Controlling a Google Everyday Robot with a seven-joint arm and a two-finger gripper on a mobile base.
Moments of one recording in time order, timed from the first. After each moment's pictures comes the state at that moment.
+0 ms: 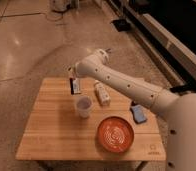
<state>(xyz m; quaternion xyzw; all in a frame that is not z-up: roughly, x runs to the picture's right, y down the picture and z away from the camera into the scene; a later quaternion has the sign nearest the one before) -0.114 -0.086 0.804 0.17 -0.19 -0.73 0.64</state>
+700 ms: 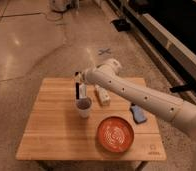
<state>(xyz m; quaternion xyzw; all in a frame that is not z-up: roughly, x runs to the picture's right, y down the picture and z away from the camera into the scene) -0.079 -0.052 0.785 0.20 -0.18 -0.71 0.65</state>
